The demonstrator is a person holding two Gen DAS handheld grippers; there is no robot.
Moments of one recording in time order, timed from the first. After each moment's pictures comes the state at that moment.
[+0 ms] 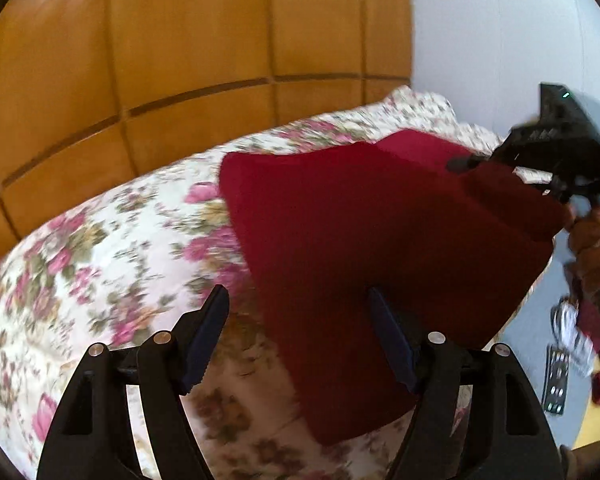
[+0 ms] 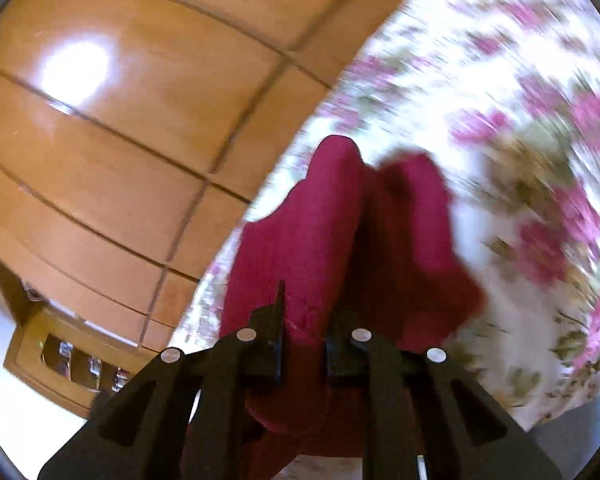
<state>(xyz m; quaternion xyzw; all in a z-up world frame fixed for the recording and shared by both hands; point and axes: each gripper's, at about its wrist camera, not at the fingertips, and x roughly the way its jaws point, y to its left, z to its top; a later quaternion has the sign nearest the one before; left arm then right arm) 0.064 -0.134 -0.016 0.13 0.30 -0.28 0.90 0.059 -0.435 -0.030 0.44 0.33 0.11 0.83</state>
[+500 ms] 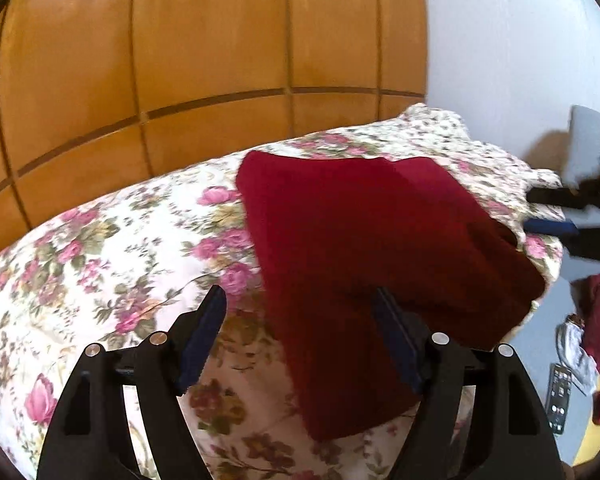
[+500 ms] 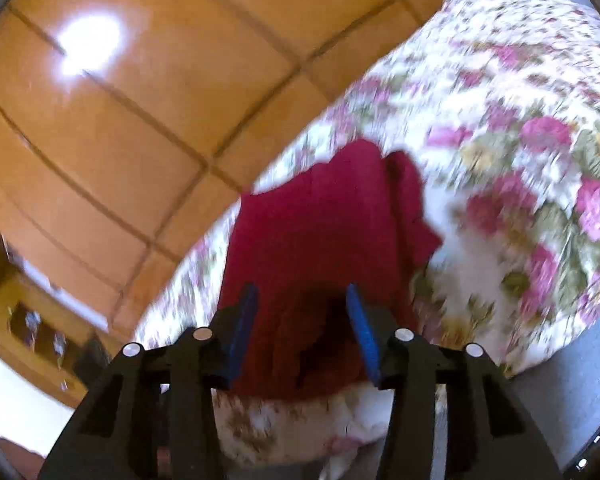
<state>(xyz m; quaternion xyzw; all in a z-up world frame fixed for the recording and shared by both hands) 0.057 -0.122 -0.018 0.09 0.29 -0.24 0.92 -0.014 -0.395 -0.004 0.36 0.34 0.10 0.86</state>
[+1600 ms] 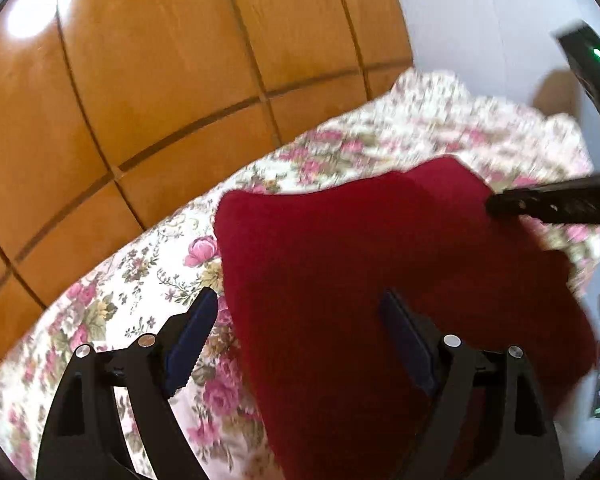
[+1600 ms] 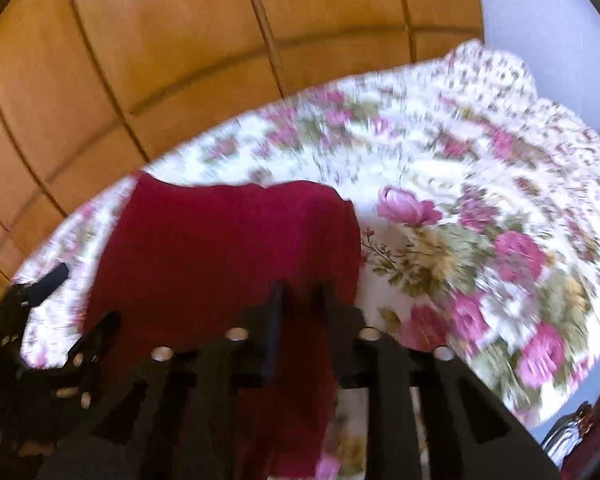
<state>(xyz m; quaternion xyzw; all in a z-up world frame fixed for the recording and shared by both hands) 0.111 -0.202 -0.014 0.22 0.27 -0.23 0.91 0.090 -0.399 -0.015 0.16 0.40 -0.05 0.90</state>
